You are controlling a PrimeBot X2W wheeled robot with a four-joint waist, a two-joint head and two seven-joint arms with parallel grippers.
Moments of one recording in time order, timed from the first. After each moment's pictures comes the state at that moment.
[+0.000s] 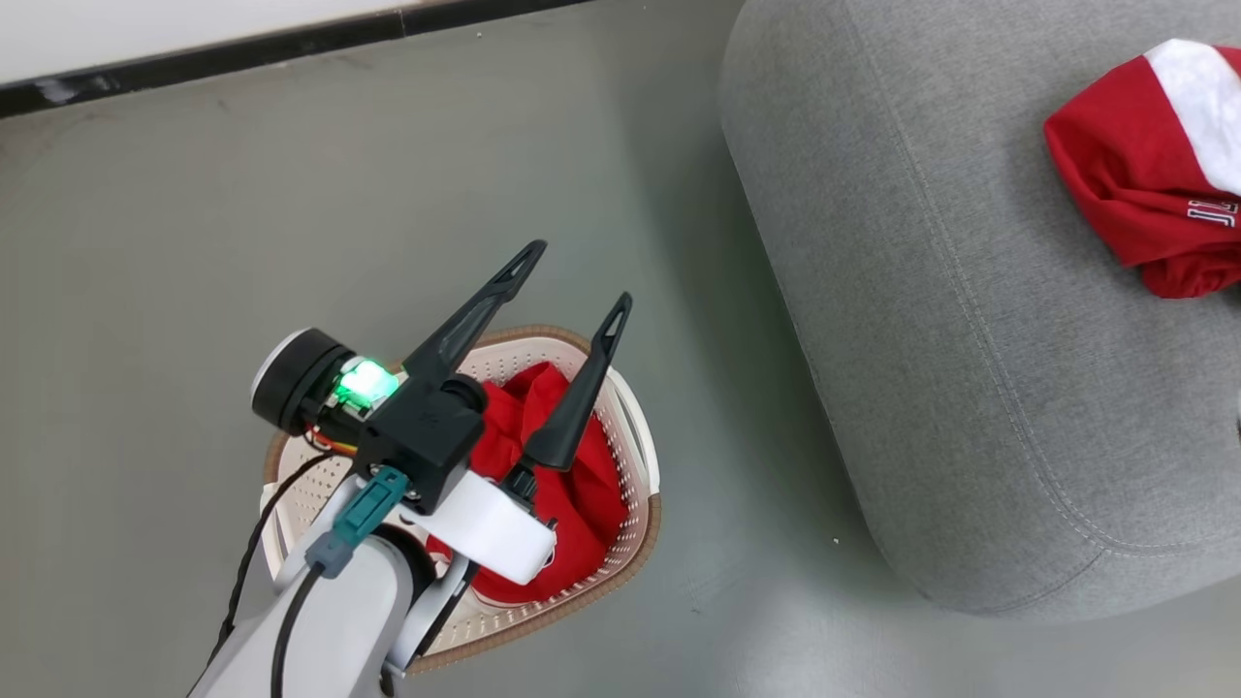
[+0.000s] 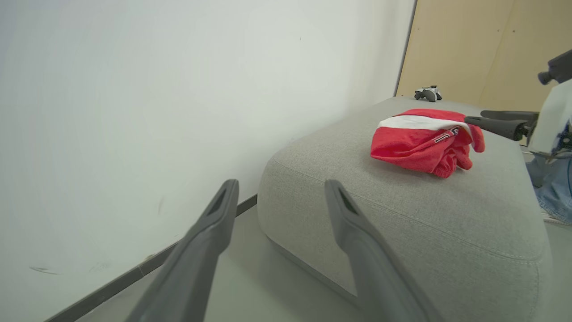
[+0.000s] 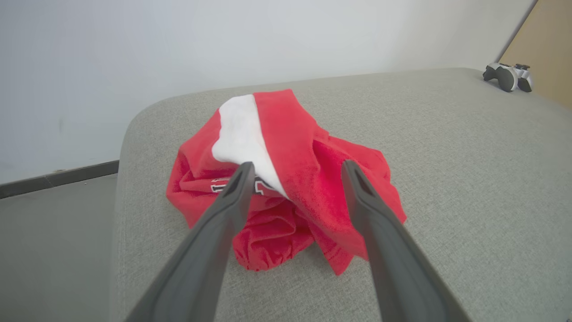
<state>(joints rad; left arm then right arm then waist) -0.46 0.25 -0.52 0.01 -0.19 -0.02 -0.10 -0.58 -0.40 -0.19 0.88 0.27 0.13 -0.25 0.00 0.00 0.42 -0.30</state>
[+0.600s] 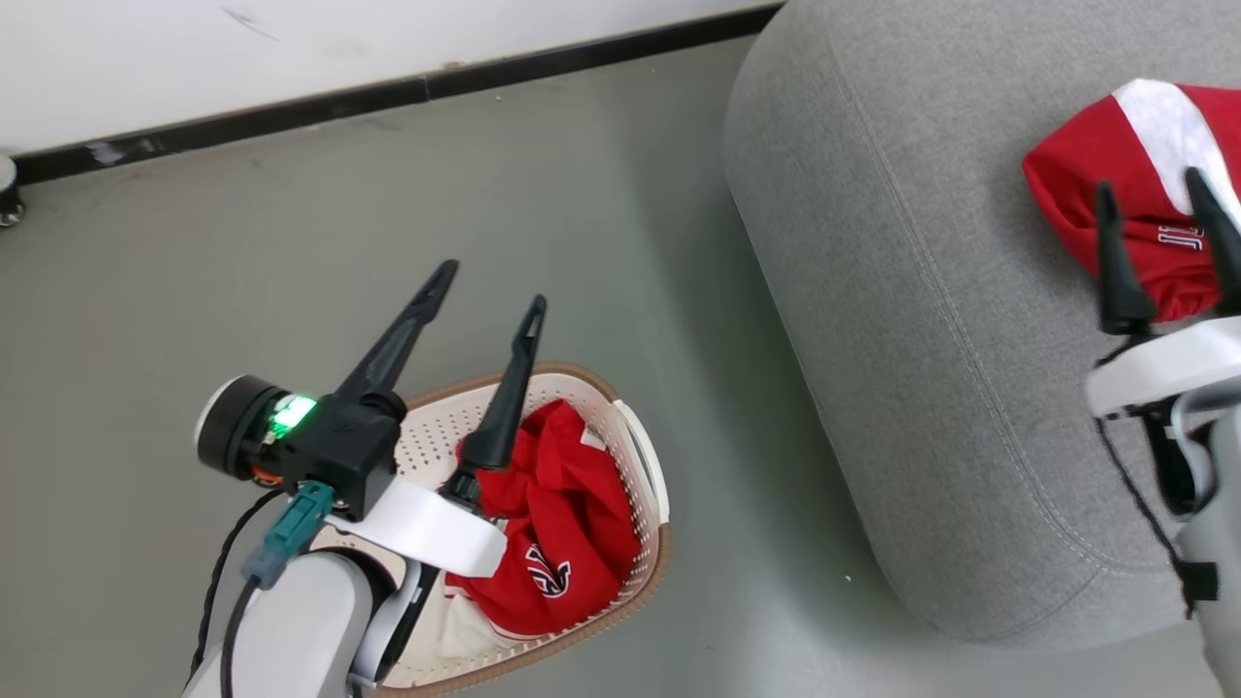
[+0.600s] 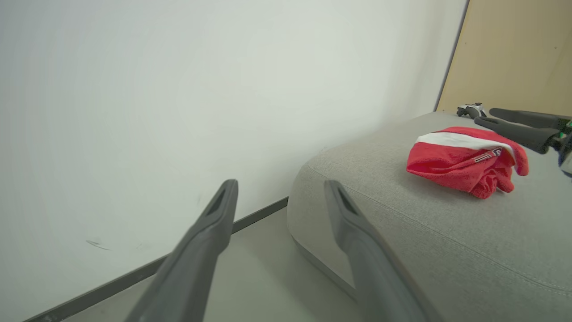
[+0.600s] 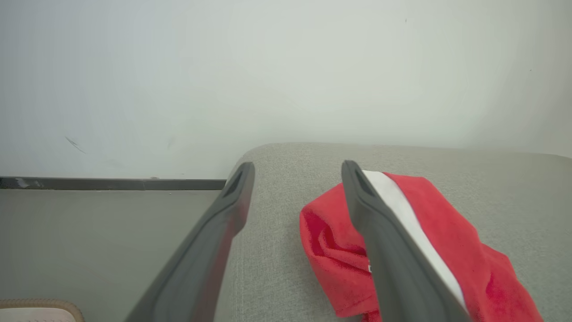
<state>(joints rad) -0.39 0.25 -0.45 0.07 -0.24 0.05 -0.18 -0.56 -0.30 -0.04 0.65 0.15 0.13 -0.25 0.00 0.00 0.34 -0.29</state>
